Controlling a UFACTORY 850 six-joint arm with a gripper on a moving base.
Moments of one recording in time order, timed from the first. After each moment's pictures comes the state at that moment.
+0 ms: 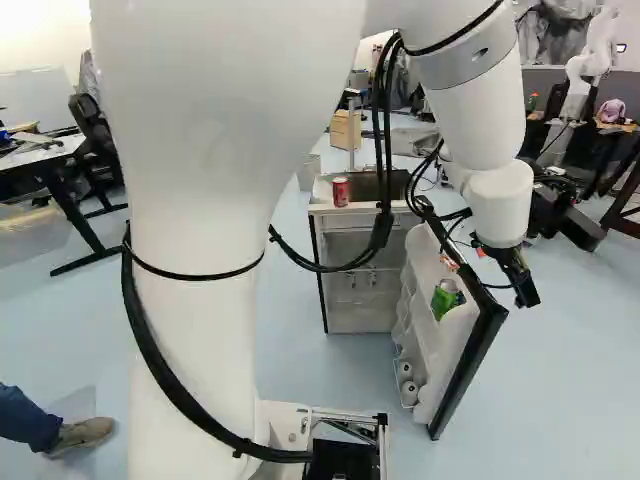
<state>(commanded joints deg) -57.4 -20.9 -58.7 21.3 -7.1 -1.2</state>
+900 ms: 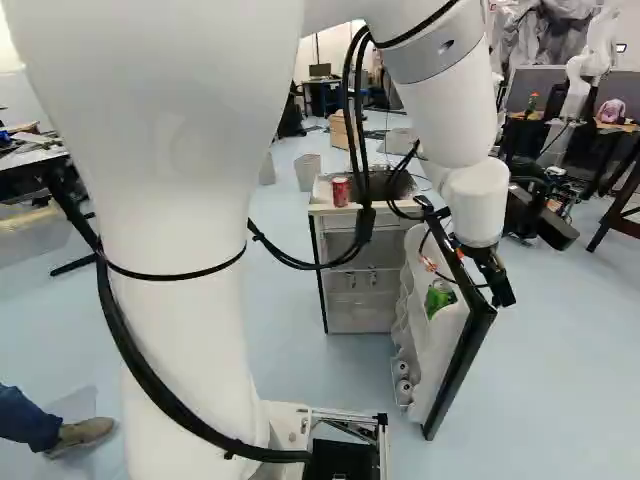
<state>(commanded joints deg) -54.5 -16.4 -53.1 21.3 -8.8 -1.2</state>
